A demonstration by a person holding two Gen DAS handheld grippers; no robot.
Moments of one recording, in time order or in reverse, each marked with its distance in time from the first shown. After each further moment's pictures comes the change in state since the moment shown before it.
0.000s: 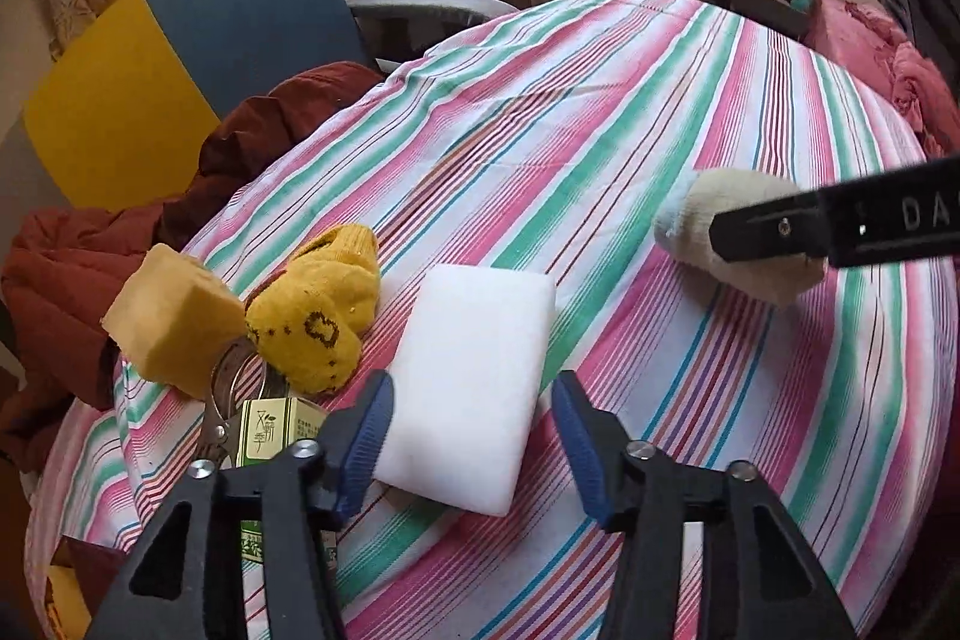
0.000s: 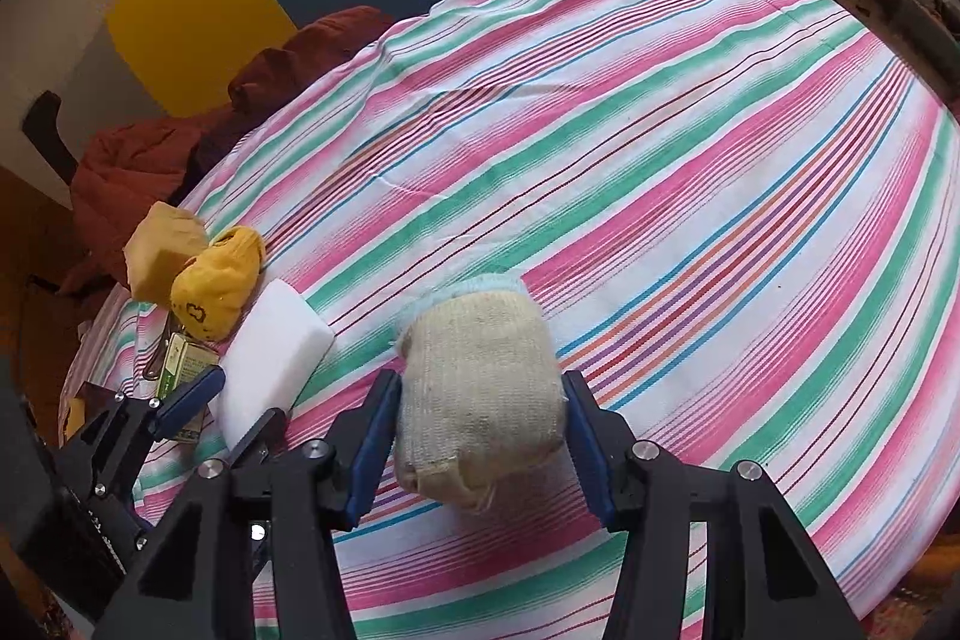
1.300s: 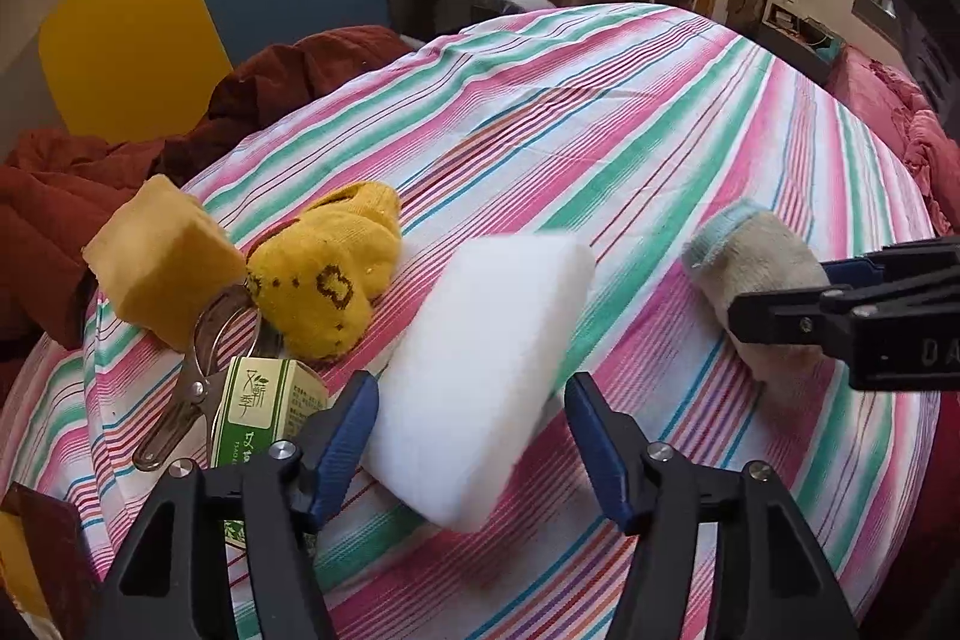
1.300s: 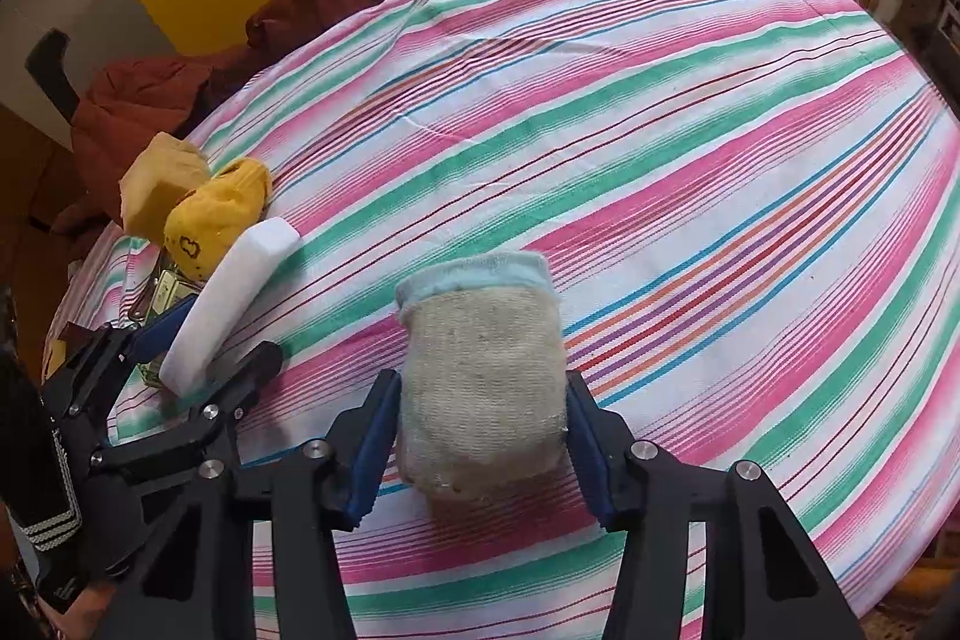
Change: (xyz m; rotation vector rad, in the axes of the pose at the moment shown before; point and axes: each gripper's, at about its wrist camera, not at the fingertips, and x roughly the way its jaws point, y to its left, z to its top) left arm 0.003 0.011 -0.010 -0.122 -0.006 -0.054; right arm 0.011 0.016 -0.008 -0.103 0.084 -0.020
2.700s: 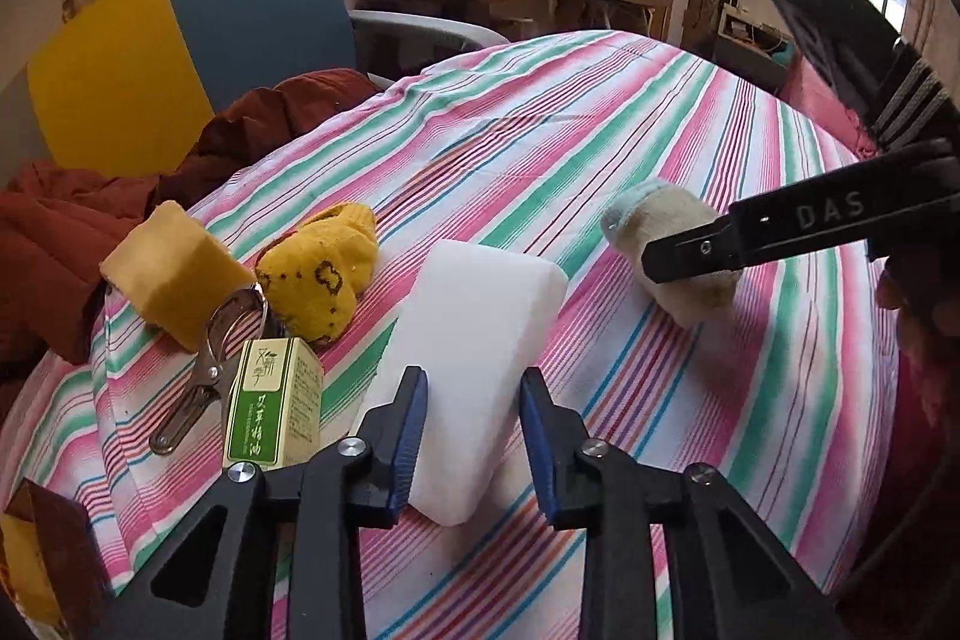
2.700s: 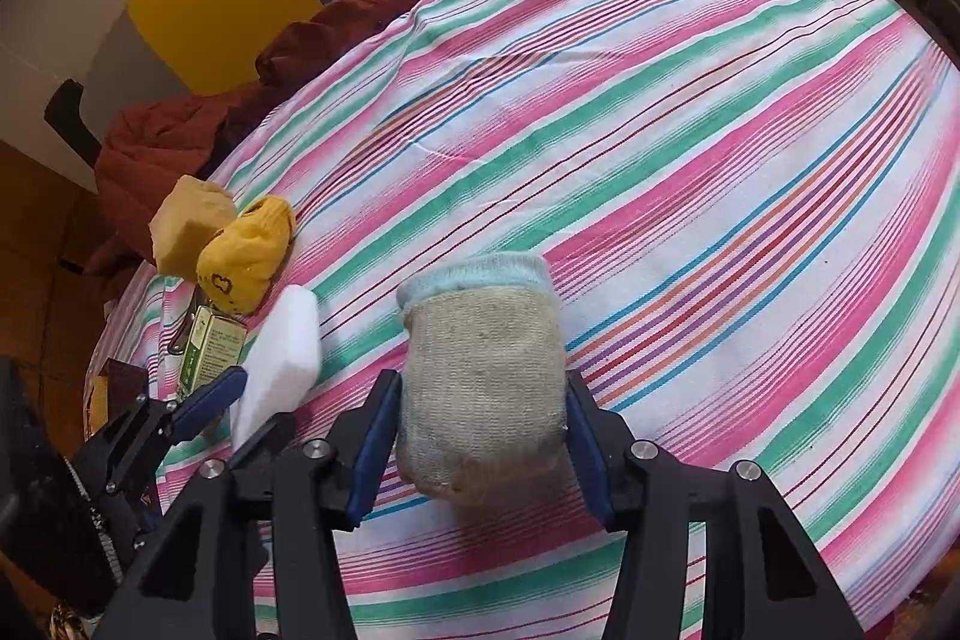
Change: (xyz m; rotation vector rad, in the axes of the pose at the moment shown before) left arm -0.039 -0.003 -0.019 0.037 -0.073 -0.048; right arm -0.006 -0.008 0.001 0.070 -0.035 0.097
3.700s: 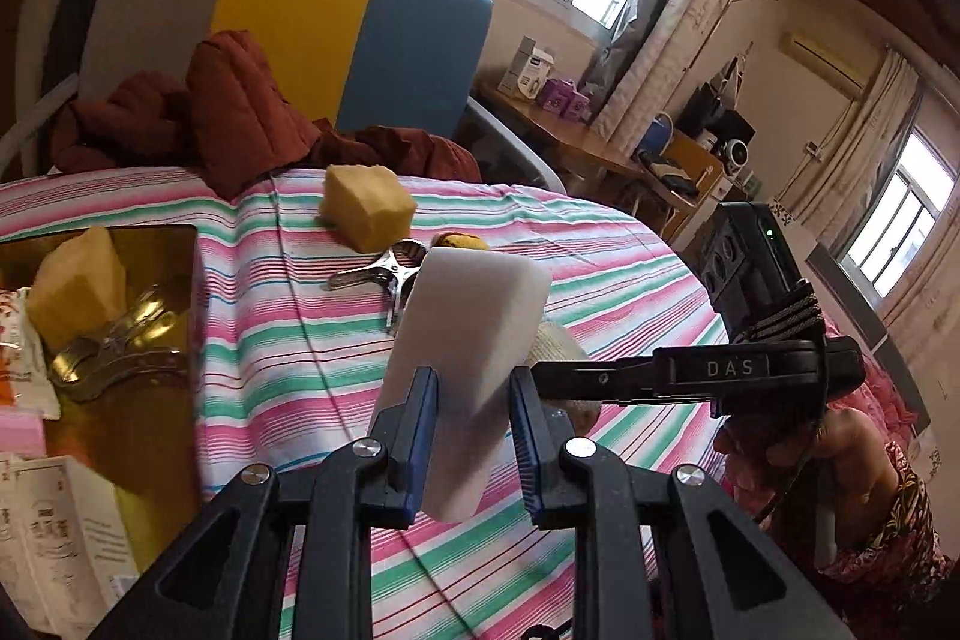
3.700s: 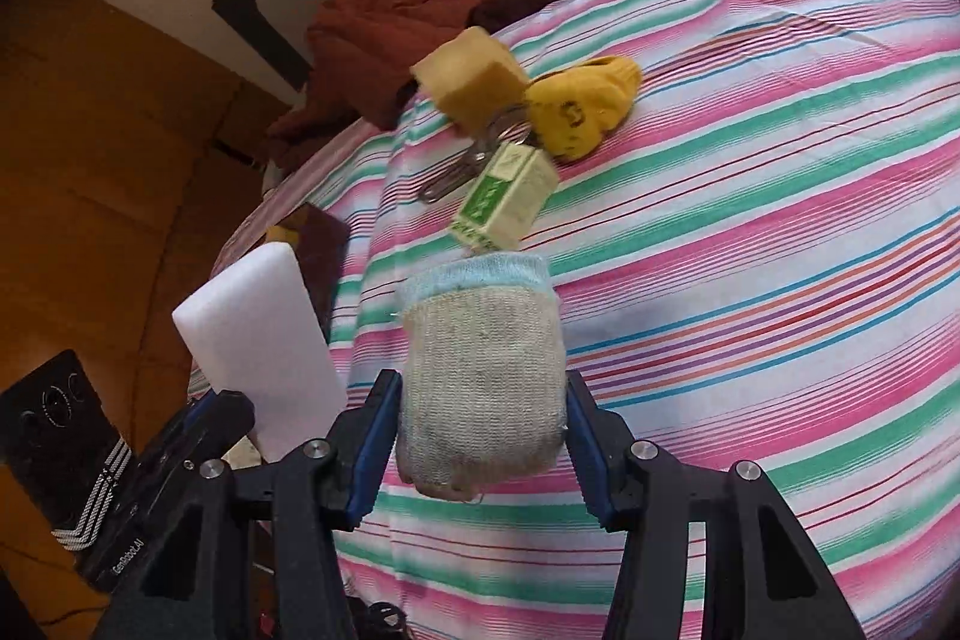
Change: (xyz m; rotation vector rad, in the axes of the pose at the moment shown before) left arm -0.176 0.091 -0.124 -0.501 -0.276 -0.135; right arm -0.019 0.136 -0.088 -0.243 0.119 0.386
